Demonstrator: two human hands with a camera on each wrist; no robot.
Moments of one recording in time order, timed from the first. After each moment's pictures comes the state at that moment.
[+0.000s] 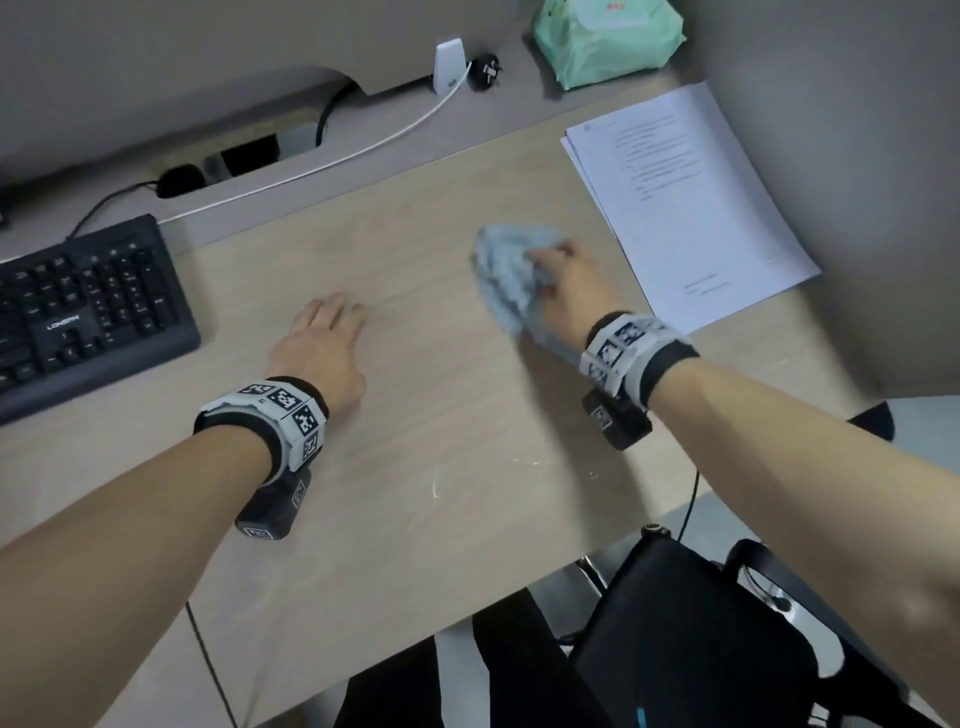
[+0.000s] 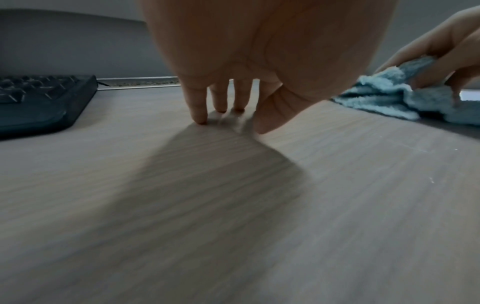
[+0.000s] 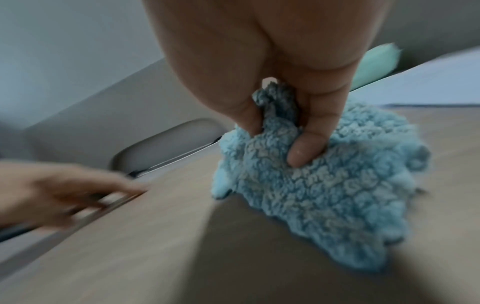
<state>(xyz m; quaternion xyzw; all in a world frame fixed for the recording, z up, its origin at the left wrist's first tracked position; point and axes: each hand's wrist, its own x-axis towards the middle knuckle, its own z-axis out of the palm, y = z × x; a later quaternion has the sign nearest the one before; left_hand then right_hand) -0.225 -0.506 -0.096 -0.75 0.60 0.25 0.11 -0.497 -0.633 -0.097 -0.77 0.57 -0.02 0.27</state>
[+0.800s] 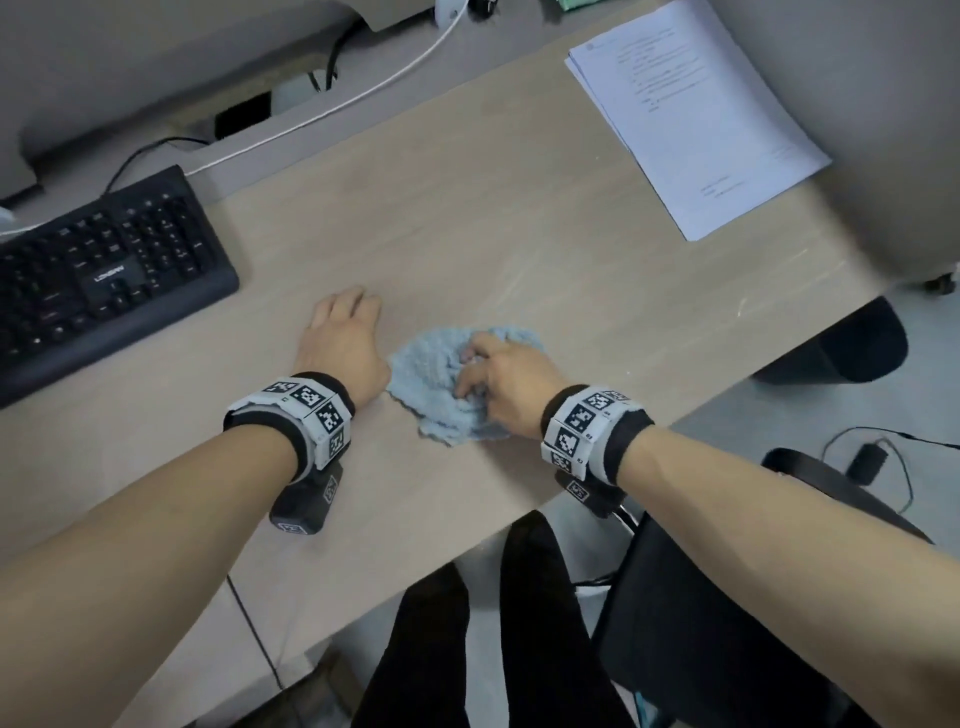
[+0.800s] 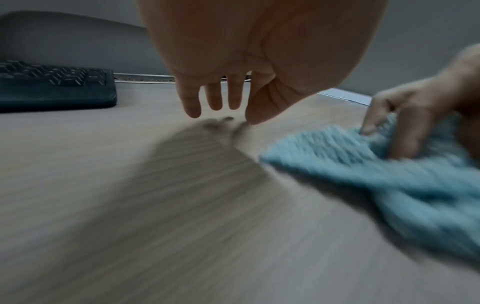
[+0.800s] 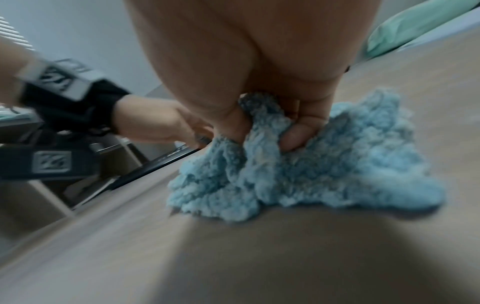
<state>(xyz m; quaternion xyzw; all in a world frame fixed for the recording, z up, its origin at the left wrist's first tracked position) -0.221 -0.422 -0.089 -0.73 0.64 0.23 0.03 -0.441 -0.436 -0.085 -0.84 0.42 0.09 0.34</state>
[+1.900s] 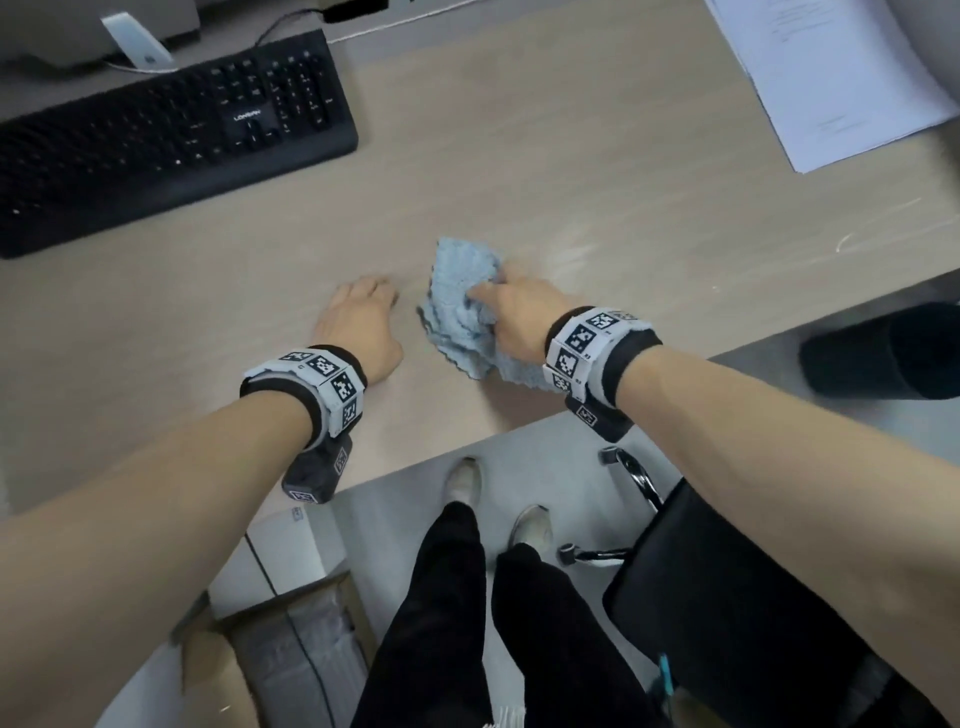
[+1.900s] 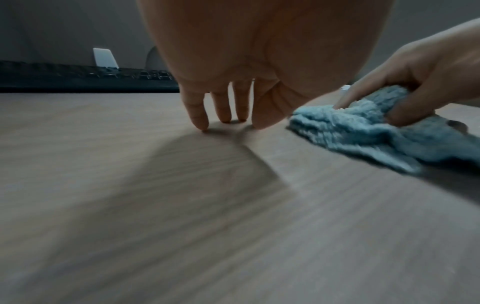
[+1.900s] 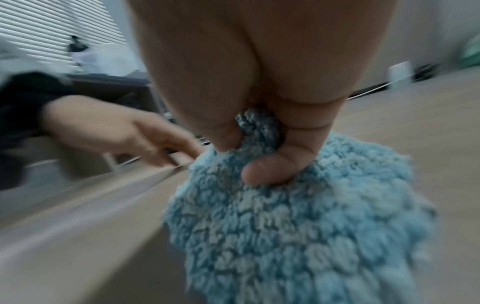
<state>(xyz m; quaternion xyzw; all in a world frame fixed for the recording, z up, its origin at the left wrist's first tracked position) -0.181 -0.270 -0.087 -0.78 0.57 0.25 0.06 -0.373 -0.361 -0.090 -0.87 0.38 0.16 0.27</state>
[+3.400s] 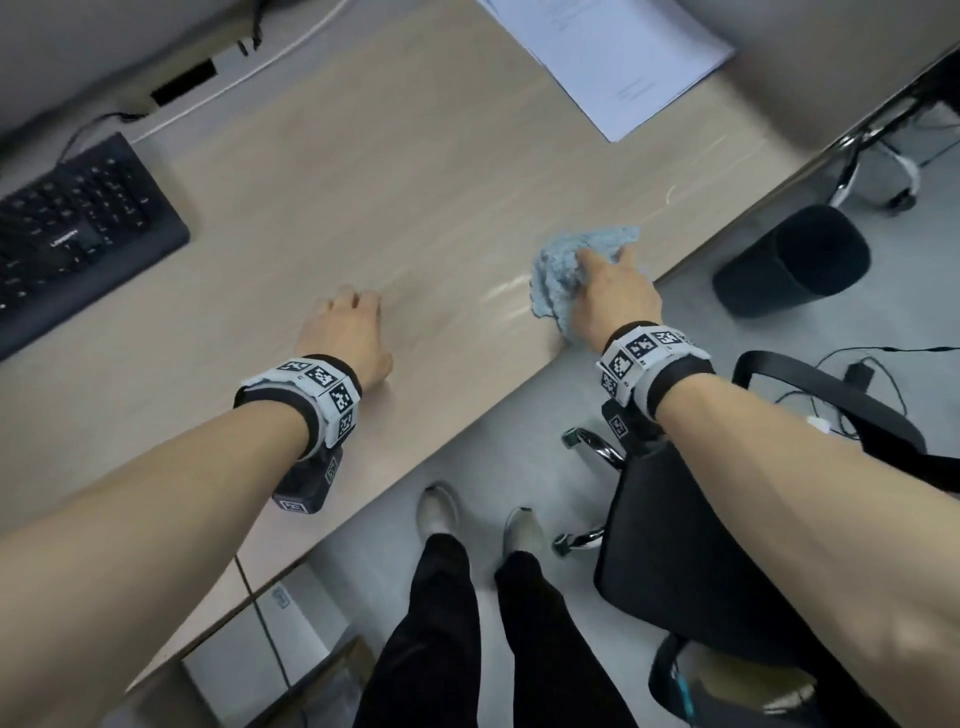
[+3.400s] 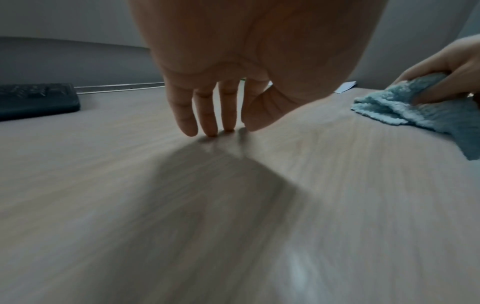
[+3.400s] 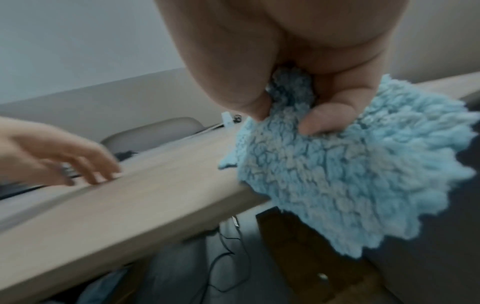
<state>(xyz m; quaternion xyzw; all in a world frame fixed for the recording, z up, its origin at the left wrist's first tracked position) -0.291 -0.350 -0.074 -0.72 0.65 0.20 0.14 -0.570 -0.382 -0.086 -0.64 0.75 0.04 0.18</state>
